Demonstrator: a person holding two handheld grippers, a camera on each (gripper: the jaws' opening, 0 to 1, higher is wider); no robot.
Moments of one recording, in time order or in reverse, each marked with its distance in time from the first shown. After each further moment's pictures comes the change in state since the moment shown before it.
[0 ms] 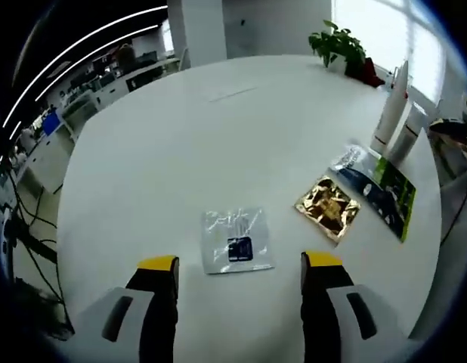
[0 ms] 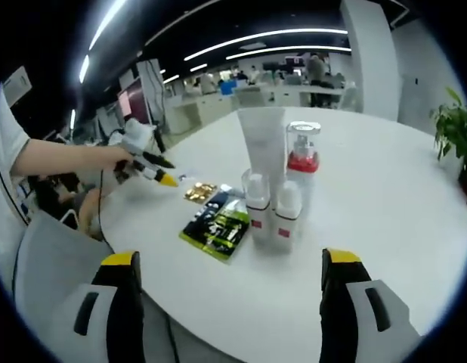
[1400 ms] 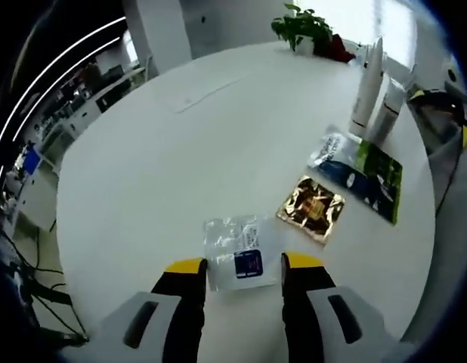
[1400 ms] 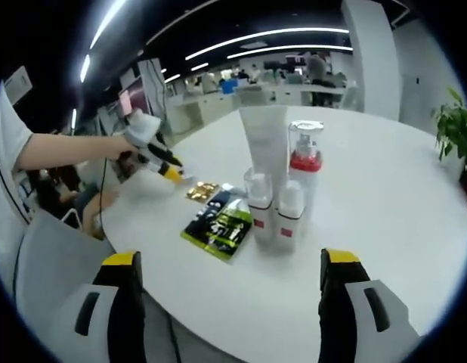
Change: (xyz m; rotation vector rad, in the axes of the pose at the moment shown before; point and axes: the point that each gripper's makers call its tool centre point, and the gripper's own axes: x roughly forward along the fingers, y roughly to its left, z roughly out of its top) left arm -0.004 -0.029 0.024 0.250 0.029 -0.099; right arm 0.002 0.003 -0.001 -0.002 0.002 0.012
